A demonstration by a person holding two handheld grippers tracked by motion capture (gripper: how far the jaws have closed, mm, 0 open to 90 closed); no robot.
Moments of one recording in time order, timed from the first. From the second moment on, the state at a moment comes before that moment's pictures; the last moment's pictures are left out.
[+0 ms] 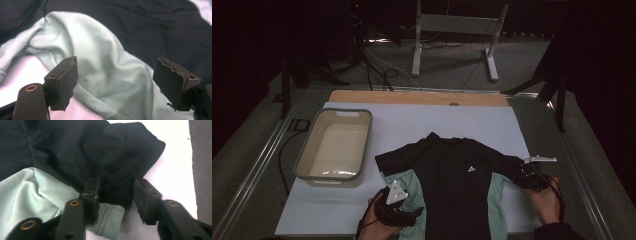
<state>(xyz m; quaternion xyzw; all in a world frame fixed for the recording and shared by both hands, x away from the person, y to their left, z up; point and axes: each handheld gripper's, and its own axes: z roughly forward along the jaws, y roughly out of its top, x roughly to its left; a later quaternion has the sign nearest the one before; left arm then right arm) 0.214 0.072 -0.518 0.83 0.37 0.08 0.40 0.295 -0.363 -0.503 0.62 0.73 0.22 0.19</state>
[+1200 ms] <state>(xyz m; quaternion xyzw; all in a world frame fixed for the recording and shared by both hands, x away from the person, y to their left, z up) 0.208 0.059 -0.508 0.83 0.34 0.07 0.44 0.272 -0.385 -0.493 0.62 0.71 0.23 0.23</state>
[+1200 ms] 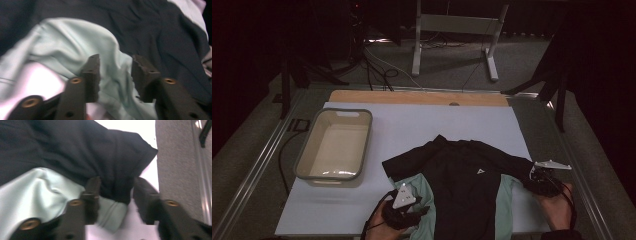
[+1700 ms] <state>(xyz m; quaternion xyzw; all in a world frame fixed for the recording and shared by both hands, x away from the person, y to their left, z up) 0.229 0.085 -0.482 0.78 0.39 0.13 0.47 0.242 -0.370 -0.477 0.59 0.70 0.33 0.22</state>
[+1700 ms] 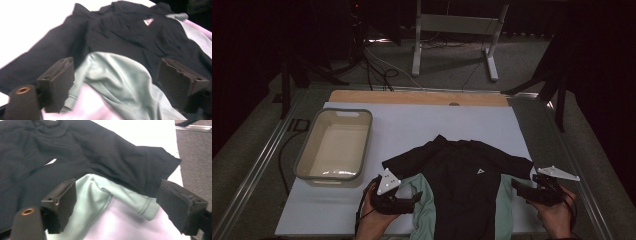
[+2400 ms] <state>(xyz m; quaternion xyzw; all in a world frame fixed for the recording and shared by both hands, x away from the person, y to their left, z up) 0.256 0.099 -0.471 0.75 0.39 0.15 0.51 0.226 -0.350 -0.473 0.55 0.71 0.37 0.23</state>
